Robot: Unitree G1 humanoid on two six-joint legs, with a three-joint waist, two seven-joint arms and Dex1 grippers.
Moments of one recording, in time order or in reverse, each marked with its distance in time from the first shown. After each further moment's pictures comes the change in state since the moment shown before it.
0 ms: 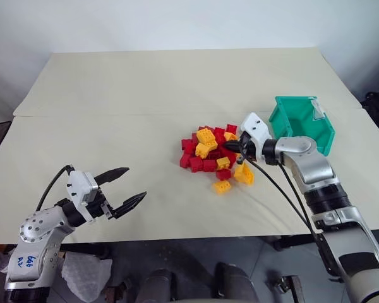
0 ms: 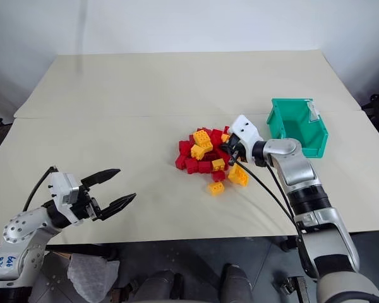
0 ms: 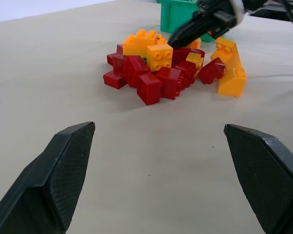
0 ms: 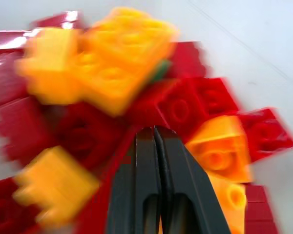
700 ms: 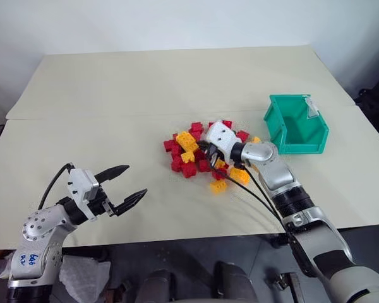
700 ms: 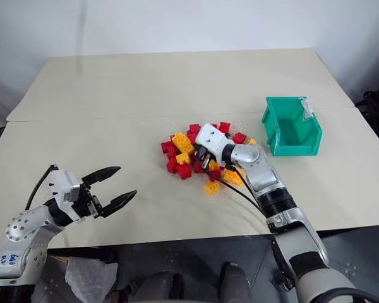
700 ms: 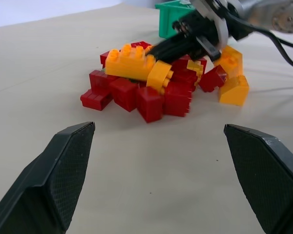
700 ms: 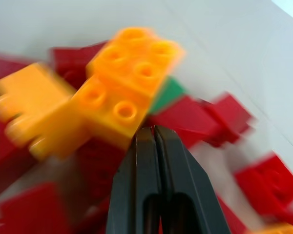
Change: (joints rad) left arm -0.015 -0.016 0.001 0.009 0.000 -0.001 0.016; right arm 0.045 0.164 0.115 -0.070 -0.179 -0.235 -0.066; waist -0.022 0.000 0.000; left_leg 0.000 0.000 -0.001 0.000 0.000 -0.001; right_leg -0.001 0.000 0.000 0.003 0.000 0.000
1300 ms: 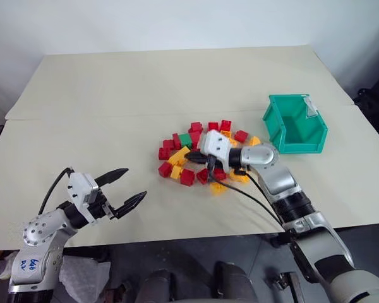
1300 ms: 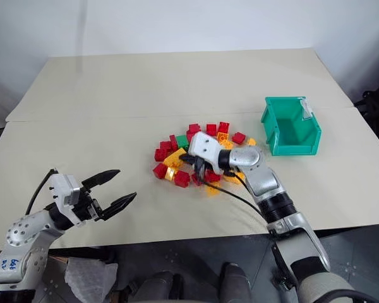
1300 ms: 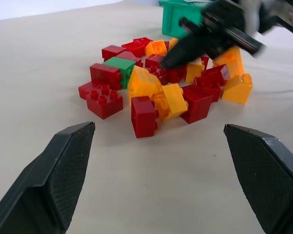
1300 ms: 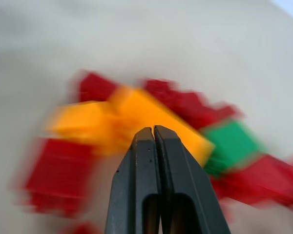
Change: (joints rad) left arm 0.045 -0.016 0.003 -0.022 -0.002 0.000 0.021; right arm -0.014 -0.008 -0.037 -0.029 0.076 -0.024 0.162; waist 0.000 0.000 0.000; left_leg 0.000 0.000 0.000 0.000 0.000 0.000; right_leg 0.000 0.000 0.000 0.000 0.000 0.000
